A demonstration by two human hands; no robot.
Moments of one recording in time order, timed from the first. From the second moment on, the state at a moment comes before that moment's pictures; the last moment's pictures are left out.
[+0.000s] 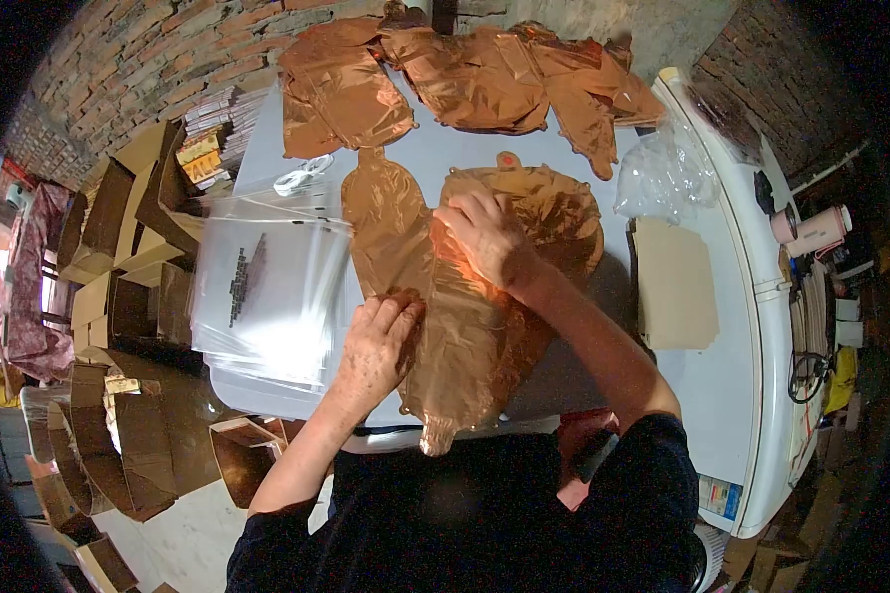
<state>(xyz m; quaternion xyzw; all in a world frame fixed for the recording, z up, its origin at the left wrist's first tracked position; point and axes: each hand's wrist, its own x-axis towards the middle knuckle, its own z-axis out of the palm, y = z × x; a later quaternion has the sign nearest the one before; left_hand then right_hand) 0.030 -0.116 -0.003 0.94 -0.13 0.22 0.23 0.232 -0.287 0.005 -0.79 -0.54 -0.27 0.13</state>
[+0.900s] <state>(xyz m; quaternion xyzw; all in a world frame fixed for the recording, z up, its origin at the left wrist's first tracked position) 0.016 -0.111 0.053 0.53 0.19 0.06 0.82 0.189 -0.285 -0.013 -0.90 -0.41 -0.08 0.10</state>
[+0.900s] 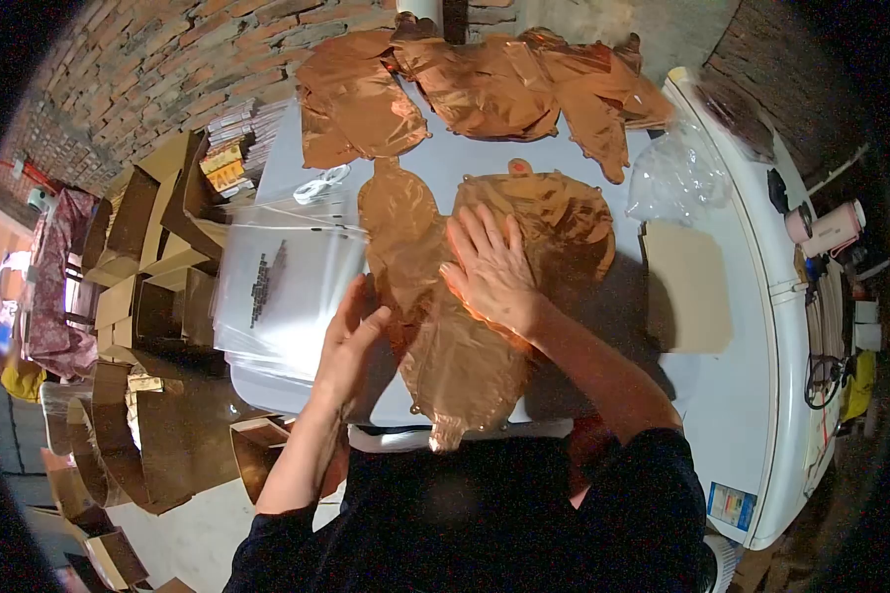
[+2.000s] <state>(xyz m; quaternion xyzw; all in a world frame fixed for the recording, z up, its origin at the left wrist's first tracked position) 0.110 -0.091 -0.017 0.65 0.00 0.02 0.76 0.185 -0.284 -0.002 -0.92 -0.39 -0.01 0.07</state>
